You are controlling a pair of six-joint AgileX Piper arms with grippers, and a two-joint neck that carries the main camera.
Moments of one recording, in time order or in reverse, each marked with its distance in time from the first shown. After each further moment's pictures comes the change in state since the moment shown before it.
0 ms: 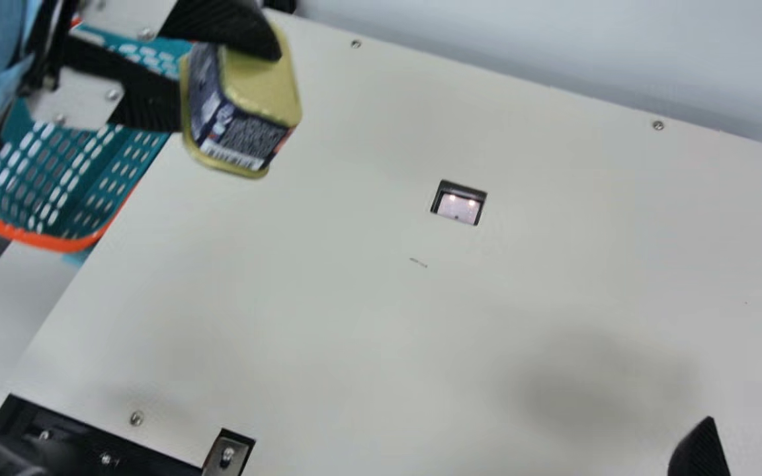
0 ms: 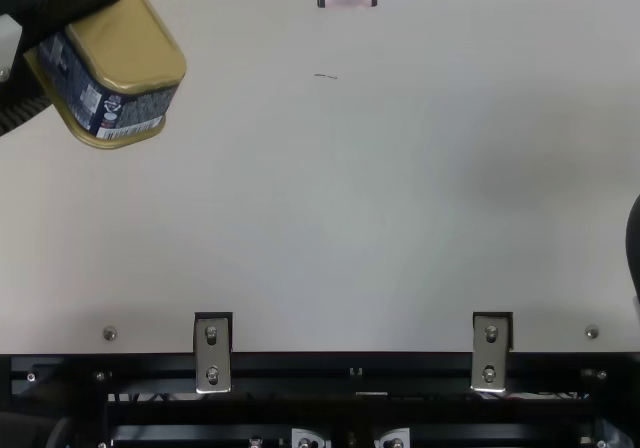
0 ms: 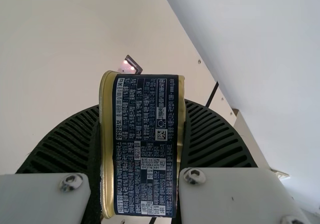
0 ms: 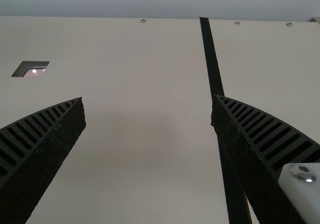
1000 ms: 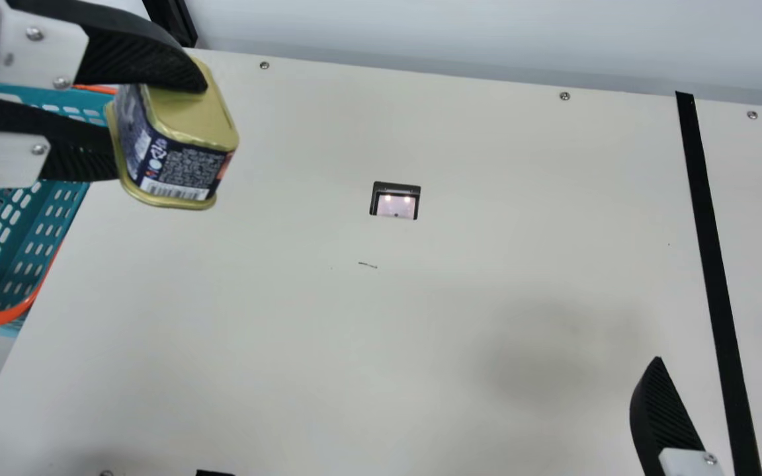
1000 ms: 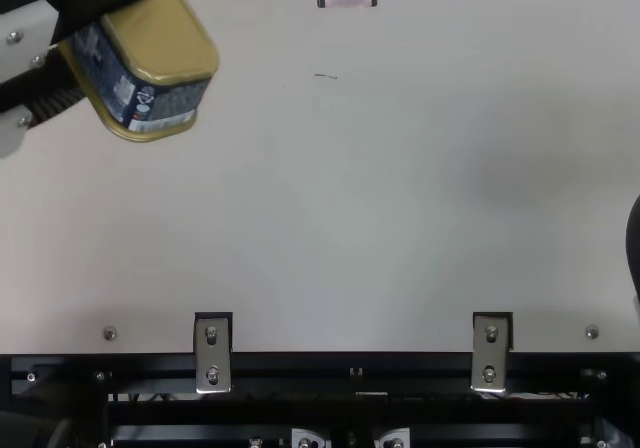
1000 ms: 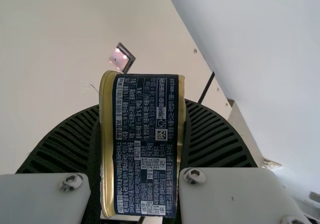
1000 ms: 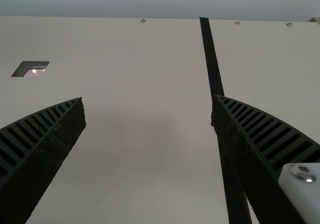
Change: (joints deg) left arm -1.9 2.3 -0.8 -3.2 -0.4 -1.1; right arm 0.0 0.0 0.0 0.0 0.0 0.0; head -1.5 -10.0
